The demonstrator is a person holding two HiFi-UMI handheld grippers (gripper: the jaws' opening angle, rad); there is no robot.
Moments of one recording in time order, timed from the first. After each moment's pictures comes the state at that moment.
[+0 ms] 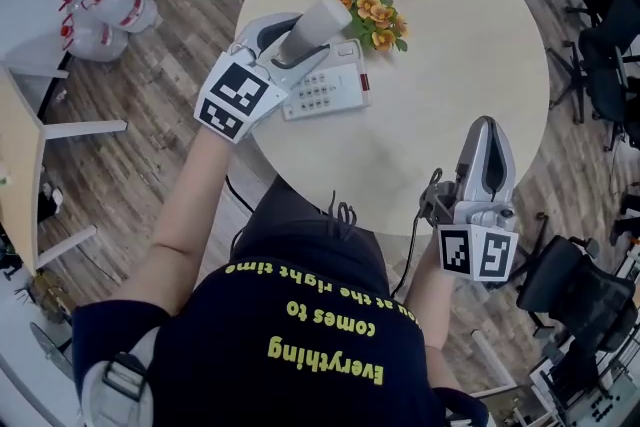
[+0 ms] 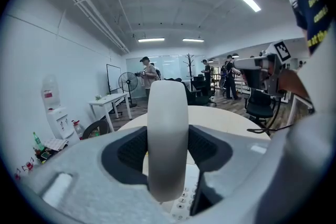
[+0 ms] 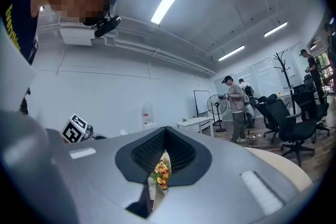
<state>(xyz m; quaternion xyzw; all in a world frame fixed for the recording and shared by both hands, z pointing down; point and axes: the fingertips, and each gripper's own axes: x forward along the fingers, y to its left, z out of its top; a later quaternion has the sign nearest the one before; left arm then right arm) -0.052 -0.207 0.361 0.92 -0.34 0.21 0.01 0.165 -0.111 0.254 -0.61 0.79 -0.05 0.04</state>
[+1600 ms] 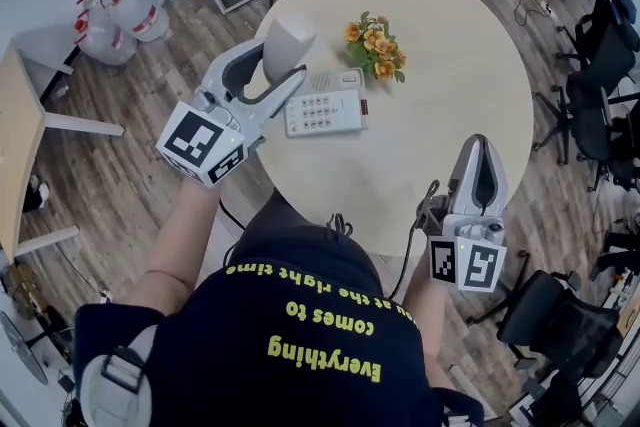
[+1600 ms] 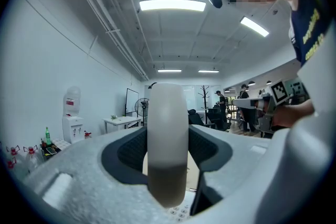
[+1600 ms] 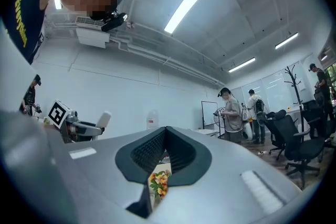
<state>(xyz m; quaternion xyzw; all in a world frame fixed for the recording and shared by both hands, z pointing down) -0.108 -0.148 0.261 0.90 -0.43 0.02 0.01 0.148 -0.094 0.215 -0.58 0.81 0.02 0.05</state>
